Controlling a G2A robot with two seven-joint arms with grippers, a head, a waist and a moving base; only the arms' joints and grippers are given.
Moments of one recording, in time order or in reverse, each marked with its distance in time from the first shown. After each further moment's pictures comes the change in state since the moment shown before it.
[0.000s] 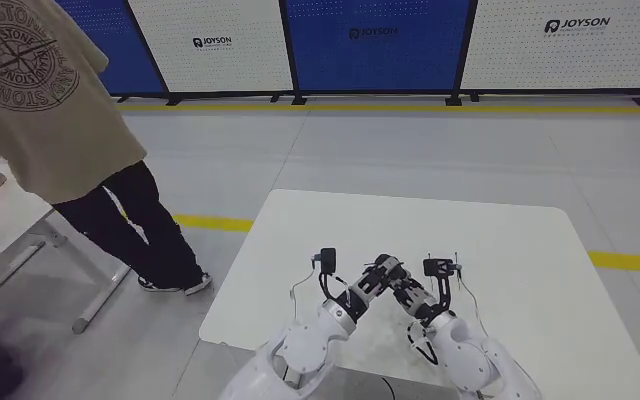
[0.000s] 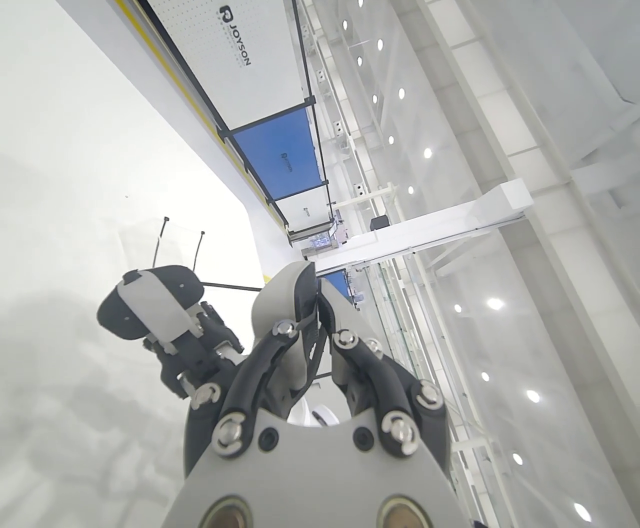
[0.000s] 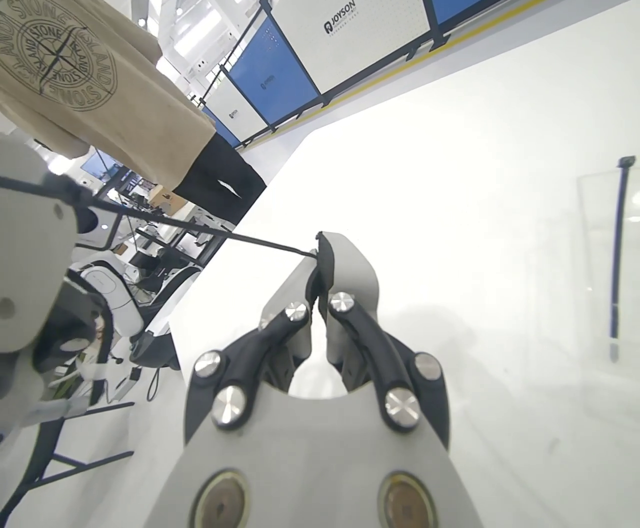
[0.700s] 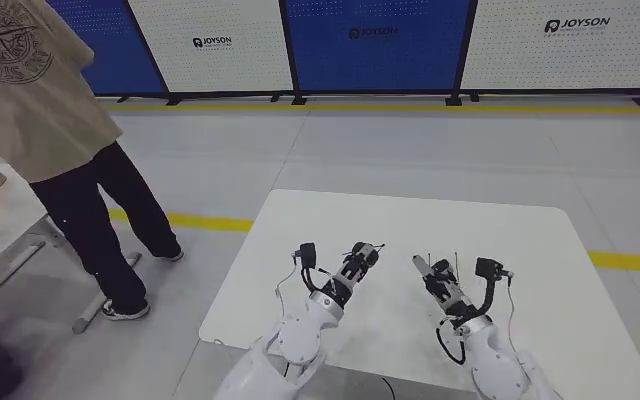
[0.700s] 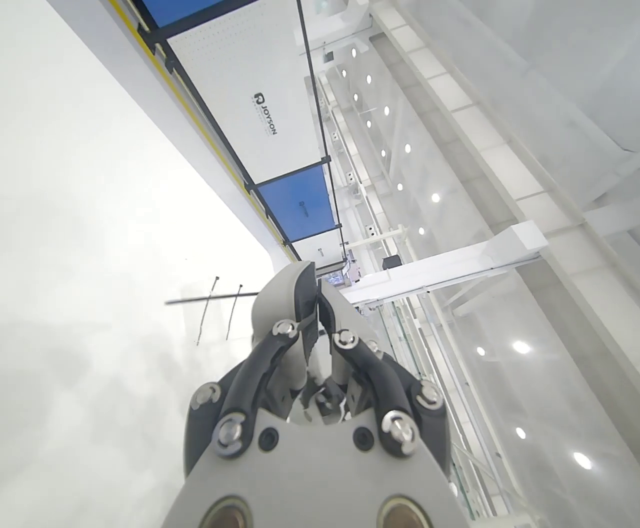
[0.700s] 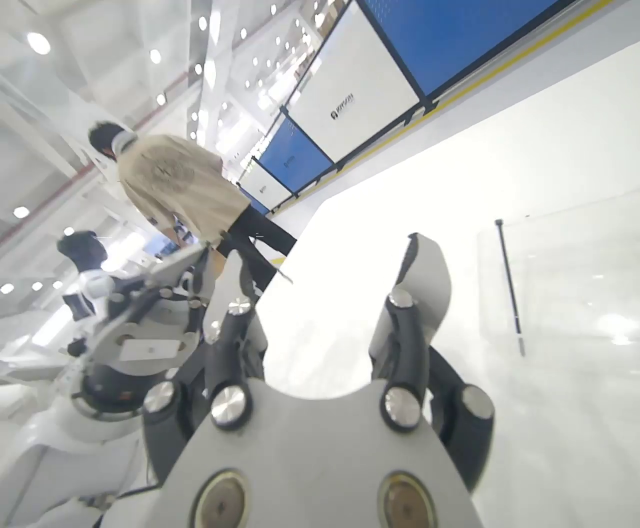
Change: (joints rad) left arm -0.012 -0.001 -0.062 0.059 0.019 0.034 0.107; right arm -0.124 0.019 0.182 -0.119 0.259 -0.092 -0.124
